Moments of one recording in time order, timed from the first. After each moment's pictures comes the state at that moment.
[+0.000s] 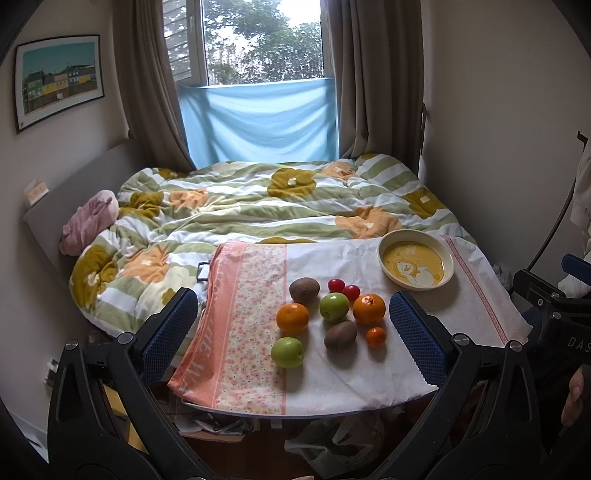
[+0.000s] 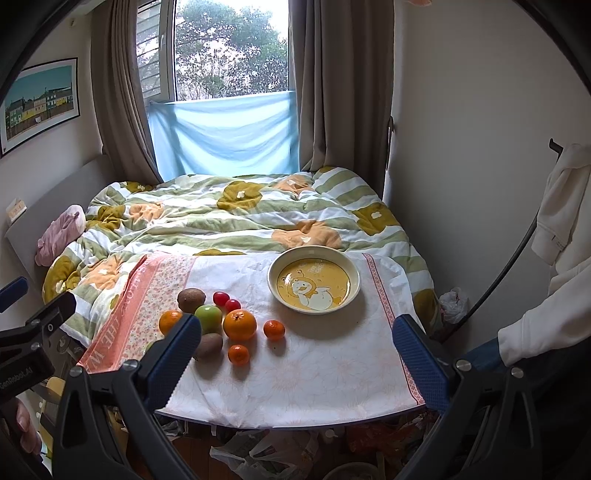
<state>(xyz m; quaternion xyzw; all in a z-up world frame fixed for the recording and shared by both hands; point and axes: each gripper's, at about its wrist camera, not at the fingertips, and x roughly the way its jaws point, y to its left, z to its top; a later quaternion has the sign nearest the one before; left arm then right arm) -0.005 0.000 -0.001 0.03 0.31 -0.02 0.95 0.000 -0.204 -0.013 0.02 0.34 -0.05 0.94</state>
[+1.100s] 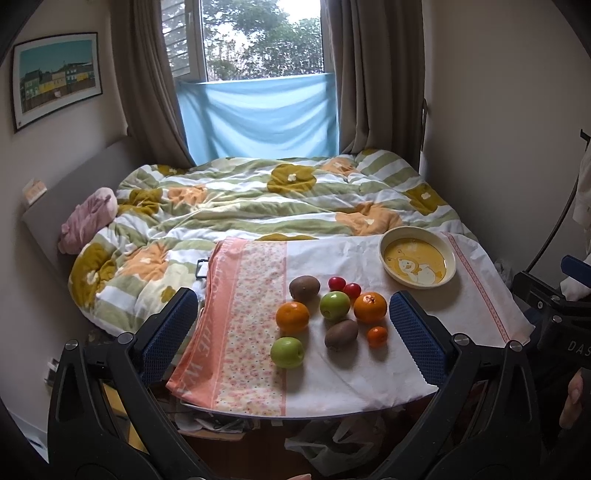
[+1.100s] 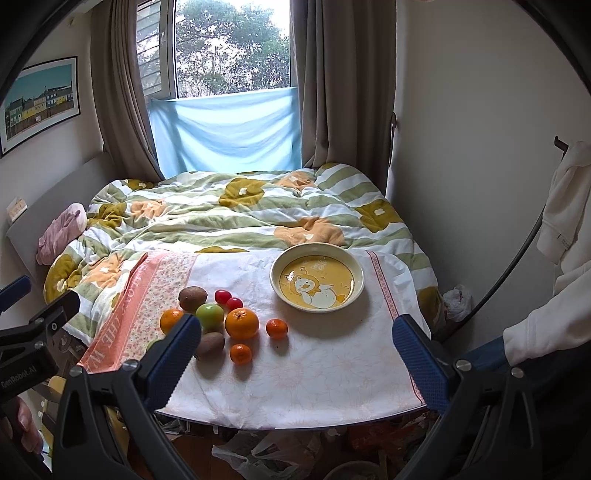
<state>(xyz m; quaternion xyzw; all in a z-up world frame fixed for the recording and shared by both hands) -0.006 0.010 -0.009 0.03 0.31 -0.02 0.95 0.001 -0.200 -0.017 0.02 0.34 -0.05 0.94</state>
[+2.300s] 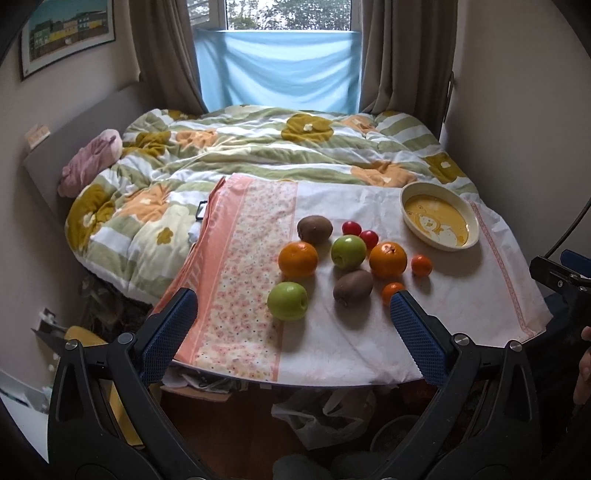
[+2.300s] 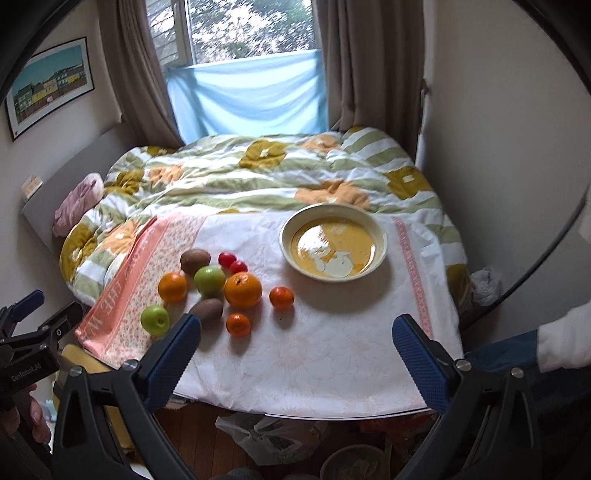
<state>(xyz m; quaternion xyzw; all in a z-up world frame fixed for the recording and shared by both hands) 0.012 0.015 -0.087 0.00 0.40 0.02 0.92 0.032 -0.209 -0.080 0.03 0.42 0.03 0.91</state>
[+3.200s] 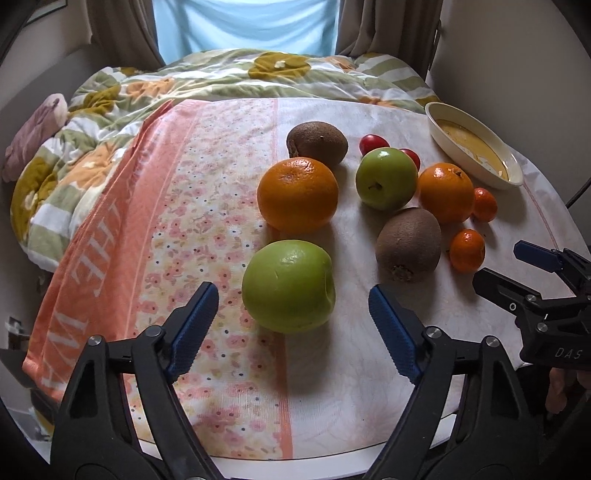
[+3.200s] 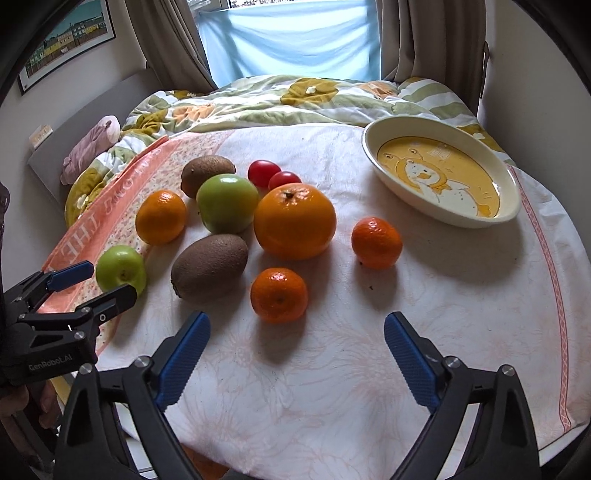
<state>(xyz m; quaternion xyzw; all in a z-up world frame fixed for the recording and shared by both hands) 0.098 0.036 -0.234 0.00 0.47 -0.06 0.88 0.111 -0.149 -0.242 0.02 0.48 0.09 0.87</state>
